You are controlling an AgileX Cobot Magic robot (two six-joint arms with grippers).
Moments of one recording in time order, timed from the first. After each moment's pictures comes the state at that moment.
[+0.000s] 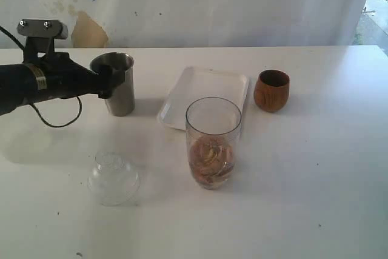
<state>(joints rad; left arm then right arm) -0.27 1.73 -0.86 0.51 -0.35 -0.55 0.11 0.00 -0.01 0.09 0.34 -0.07</state>
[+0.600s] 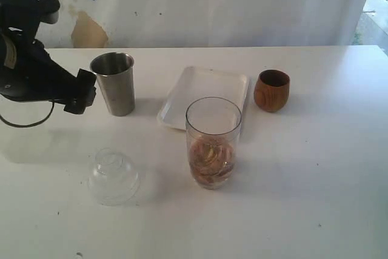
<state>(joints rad) -0.56 1.36 -0.98 0.48 0.69 -0.52 0.11 0.00 -0.01 0.09 0.34 -0.07</state>
